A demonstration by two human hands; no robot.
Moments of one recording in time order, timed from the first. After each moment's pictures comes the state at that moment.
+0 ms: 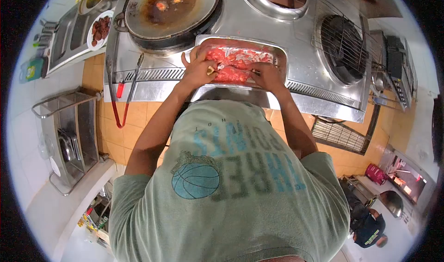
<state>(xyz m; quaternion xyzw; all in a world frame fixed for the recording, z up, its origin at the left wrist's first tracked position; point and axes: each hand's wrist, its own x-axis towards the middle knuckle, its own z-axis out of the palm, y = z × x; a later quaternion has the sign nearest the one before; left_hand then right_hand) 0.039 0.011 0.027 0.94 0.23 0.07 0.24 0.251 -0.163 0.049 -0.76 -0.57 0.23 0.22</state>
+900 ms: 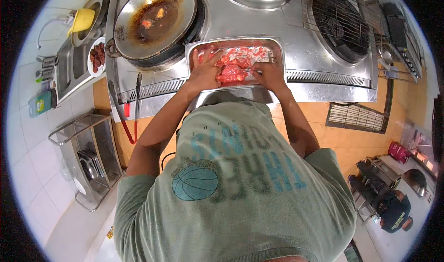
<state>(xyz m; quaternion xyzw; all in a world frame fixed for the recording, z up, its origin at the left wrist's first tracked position) 0.085 0.010 0.044 0.98 0.07 -0.08 0.17 0.253 -0.192 0.027 -0.82 -0.48 0.21 0.22</state>
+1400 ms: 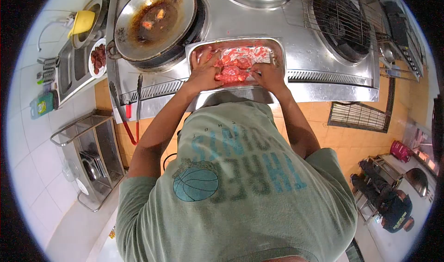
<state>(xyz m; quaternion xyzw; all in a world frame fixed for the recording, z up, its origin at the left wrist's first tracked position) 0.081 0.014 0.042 0.97 0.08 -0.08 0.21 0.247 -0.190 0.022 -0.82 -0.47 0.21 0.26</state>
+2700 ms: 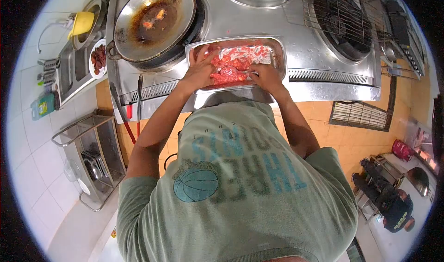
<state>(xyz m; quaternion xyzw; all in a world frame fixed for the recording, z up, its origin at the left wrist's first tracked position) 0.079 0.033 0.036 0.98 0.04 -0.11 0.17 0.241 -0.186 0.020 -0.80 -0.48 0.24 0.27</state>
